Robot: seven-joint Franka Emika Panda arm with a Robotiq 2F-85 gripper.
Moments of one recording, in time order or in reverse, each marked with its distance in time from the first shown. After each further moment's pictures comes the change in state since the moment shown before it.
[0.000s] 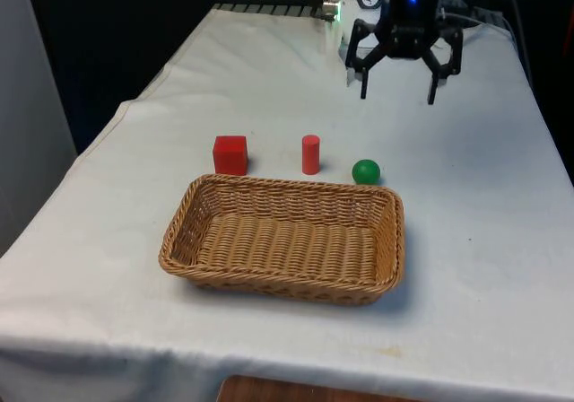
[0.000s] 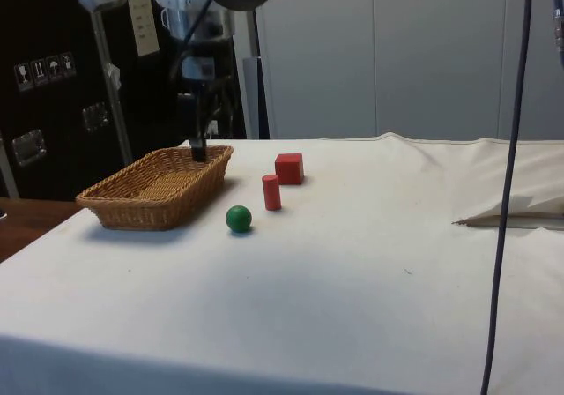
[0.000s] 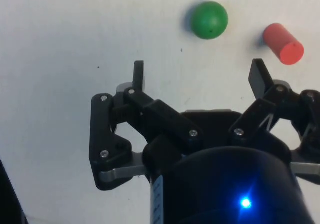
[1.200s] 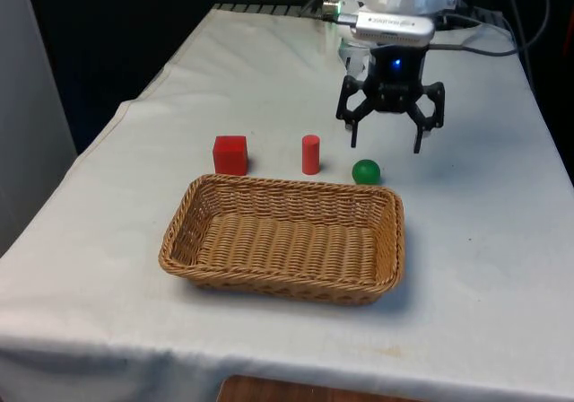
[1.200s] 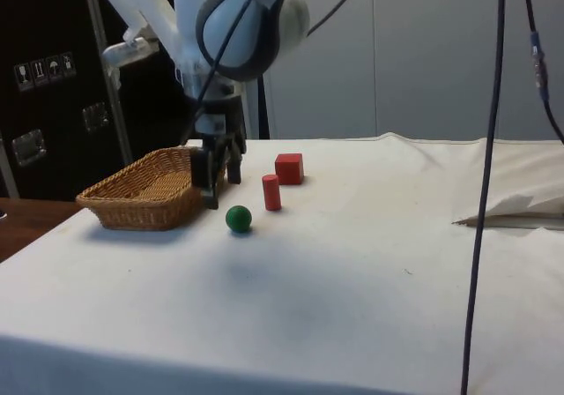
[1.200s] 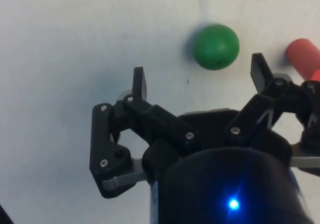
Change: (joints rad) arm -0.010 0.172 0.006 -0.009 0.162 0.153 -0.119
